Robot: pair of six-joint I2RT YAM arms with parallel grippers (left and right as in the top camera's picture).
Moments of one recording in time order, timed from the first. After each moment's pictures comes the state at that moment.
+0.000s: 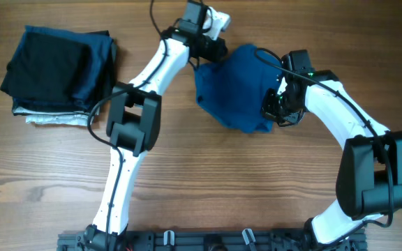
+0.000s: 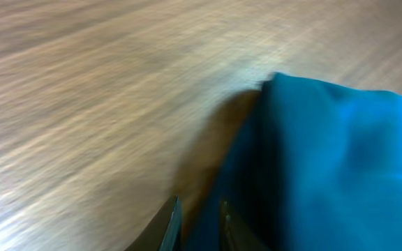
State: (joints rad) left arm -0.38 2.57 2.19 -0.56 0.45 0.02; right arm 0.14 1.81 1.18 -0.80 -0.23 0.50
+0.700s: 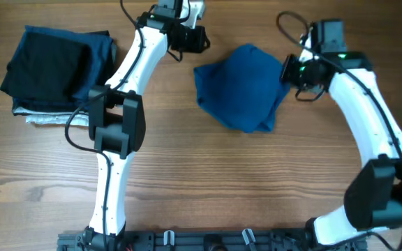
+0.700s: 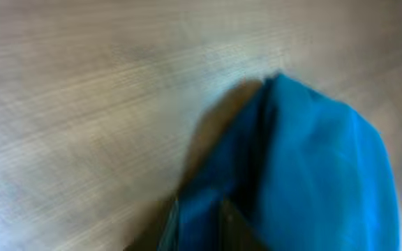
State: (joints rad) left arm -0.31 2.46 2.20 -0.78 0.49 -0.14; right arm 0.06 1.72 1.40 -0.78 -0.18 0.39
